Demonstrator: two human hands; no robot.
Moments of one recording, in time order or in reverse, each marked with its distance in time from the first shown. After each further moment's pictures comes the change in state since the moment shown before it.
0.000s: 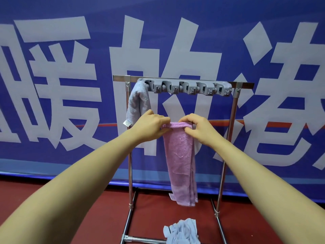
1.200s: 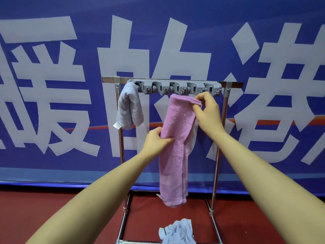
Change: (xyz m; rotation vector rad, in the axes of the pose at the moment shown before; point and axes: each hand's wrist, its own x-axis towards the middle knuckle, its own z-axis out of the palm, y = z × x) left_hand 0.001 0.061 0.050 -0.968 0.070 -0.774; right_hand 0.010 -0.002 -0.034 0.075 0.562 0.029
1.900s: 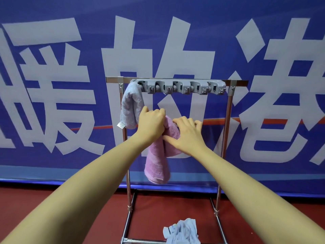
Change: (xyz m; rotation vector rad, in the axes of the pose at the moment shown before) left_hand 0.027 0.039 -0.034 1.048 0.268 0.541; right_hand -0.051 0.014 0.054 -0.633 -0.333 -0.150
